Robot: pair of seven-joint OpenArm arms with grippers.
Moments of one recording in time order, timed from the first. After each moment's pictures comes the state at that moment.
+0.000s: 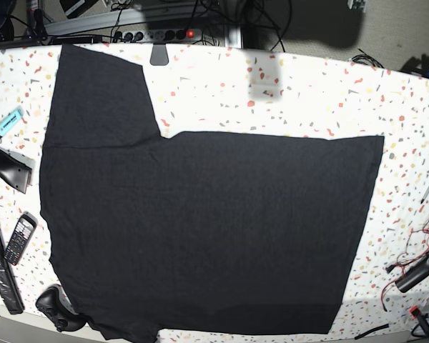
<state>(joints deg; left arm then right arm) 46.5 -12.0 -8.1 80.9 2.1 -11.7 16.6 -50.0 32.4 -15.9 89.2 18.7 -5.9 -21.1</state>
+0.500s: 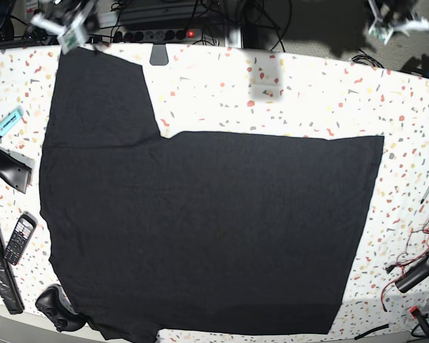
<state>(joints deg) 53.8 -25.1 -8.3 114.2 12.1 -11.8 23.8 -61.0 38.5 6.3 122.0 19.0 -5.5 -30.0</state>
